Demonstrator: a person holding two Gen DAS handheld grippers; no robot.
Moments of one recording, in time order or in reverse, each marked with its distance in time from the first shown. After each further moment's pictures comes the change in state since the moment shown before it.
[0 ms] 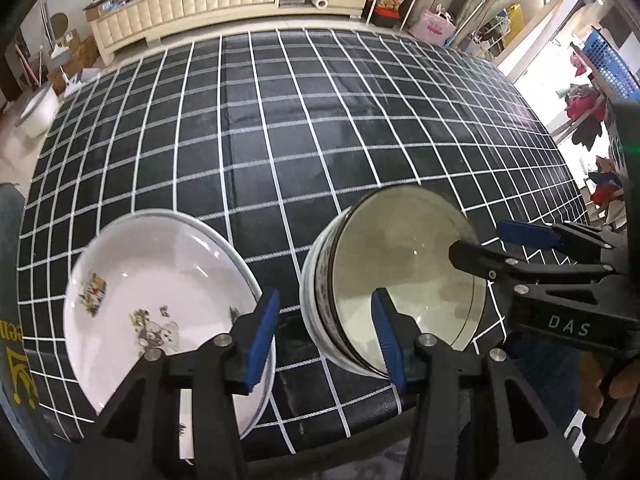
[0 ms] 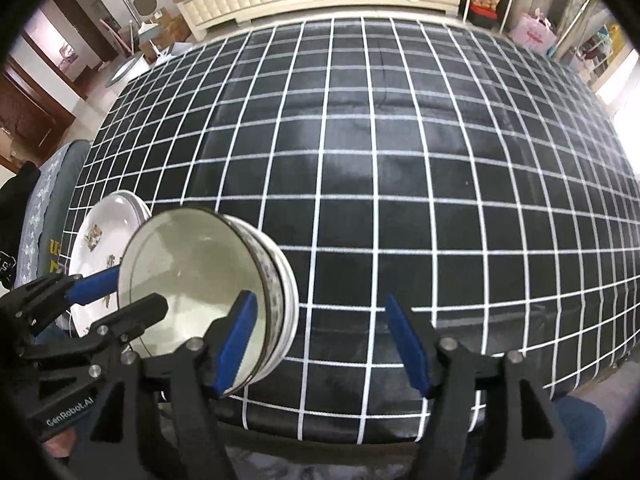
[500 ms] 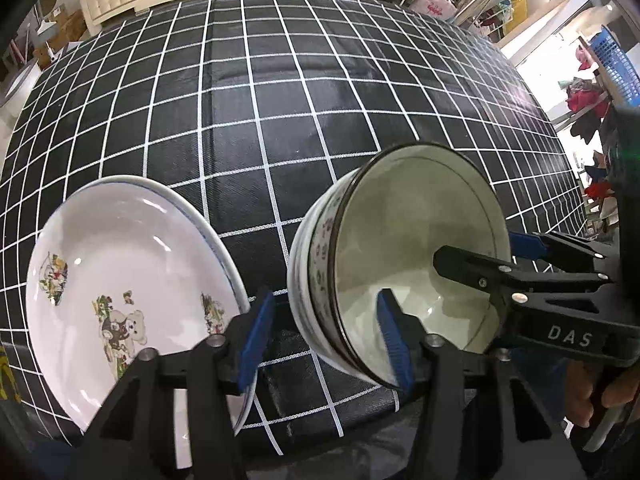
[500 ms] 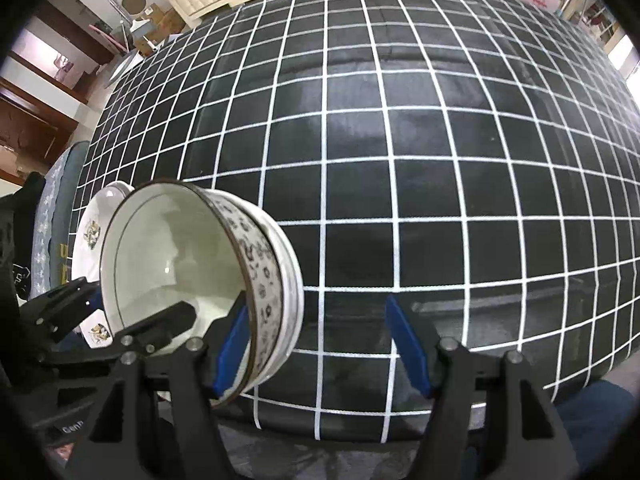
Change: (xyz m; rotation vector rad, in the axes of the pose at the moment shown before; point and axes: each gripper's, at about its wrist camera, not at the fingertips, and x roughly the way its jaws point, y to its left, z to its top) left arm 0.035 0.007 -0.006 -0.027 0.102 -0.056; right arm 0.022 -0.007 -0.006 0.056 0.078 0.070
